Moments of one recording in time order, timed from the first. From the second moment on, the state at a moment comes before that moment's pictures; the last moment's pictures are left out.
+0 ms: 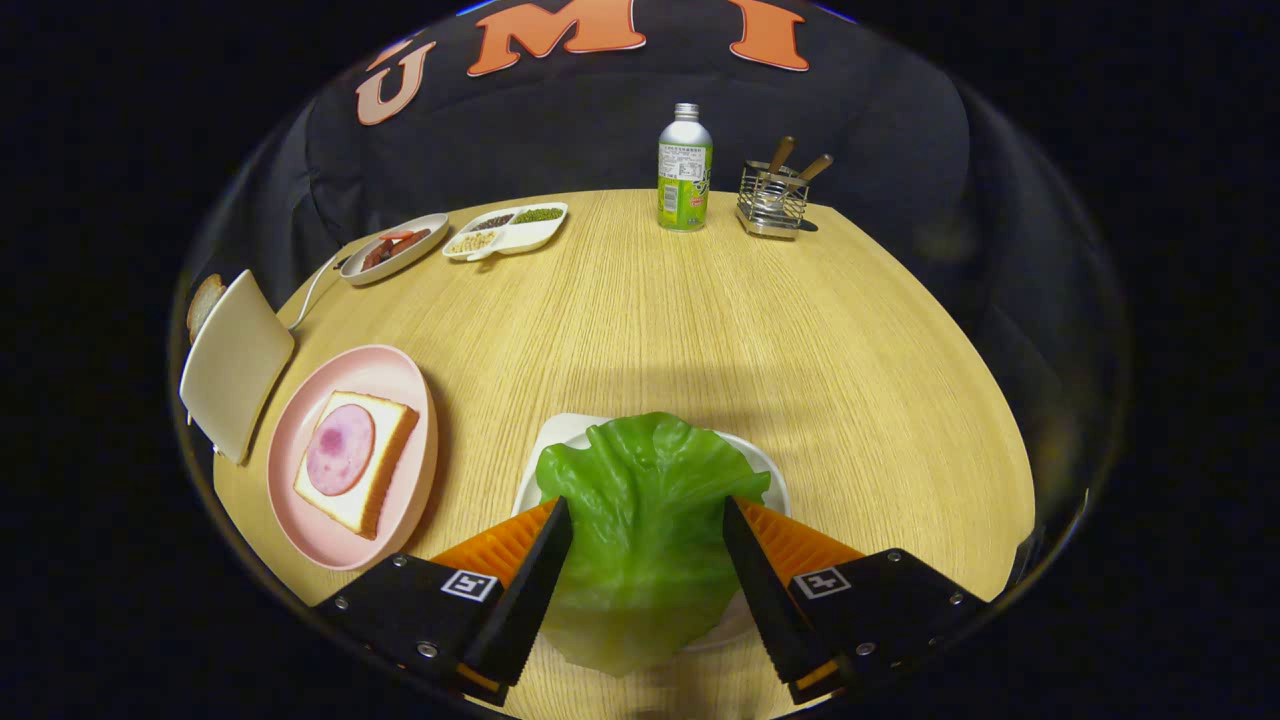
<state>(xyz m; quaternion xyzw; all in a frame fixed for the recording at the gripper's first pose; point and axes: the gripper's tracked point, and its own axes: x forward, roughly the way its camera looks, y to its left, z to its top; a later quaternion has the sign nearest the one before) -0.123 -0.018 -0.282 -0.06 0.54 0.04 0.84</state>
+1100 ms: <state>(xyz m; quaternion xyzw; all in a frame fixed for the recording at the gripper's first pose) -0.107 0.012 -0.260 -0.01 0.48 0.08 0.87</state>
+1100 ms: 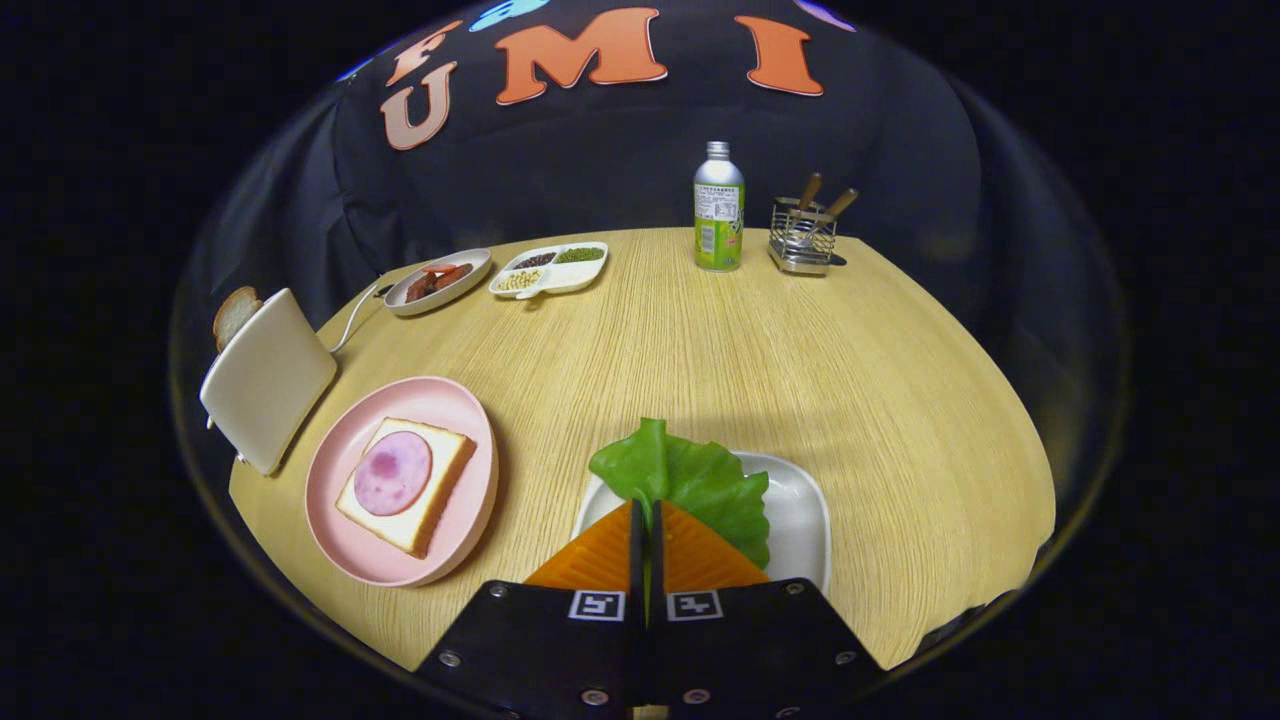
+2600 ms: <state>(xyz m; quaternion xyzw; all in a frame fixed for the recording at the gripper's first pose) -0.075 0.151 -0.196 0.04 0.38 0.22 0.90</state>
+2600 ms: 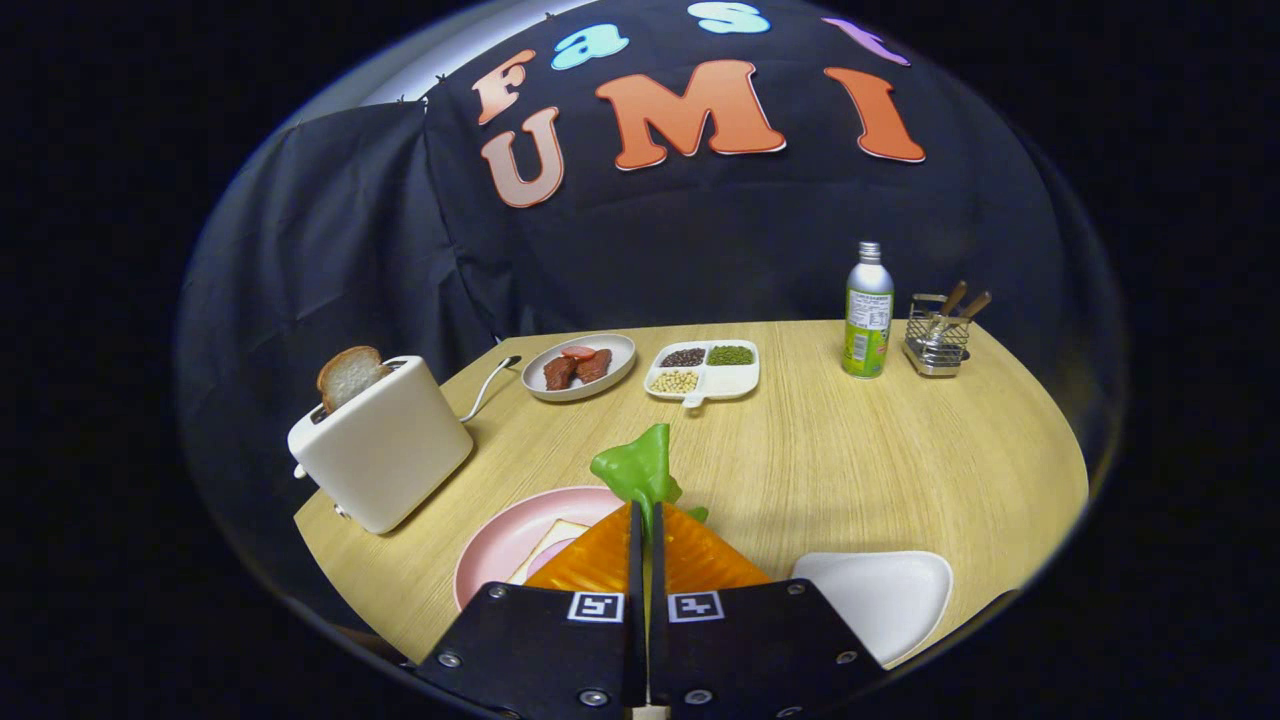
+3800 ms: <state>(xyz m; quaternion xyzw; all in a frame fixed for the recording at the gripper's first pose) -0.118 0.211 -0.249 -0.01 0.45 0.27 0.85</state>
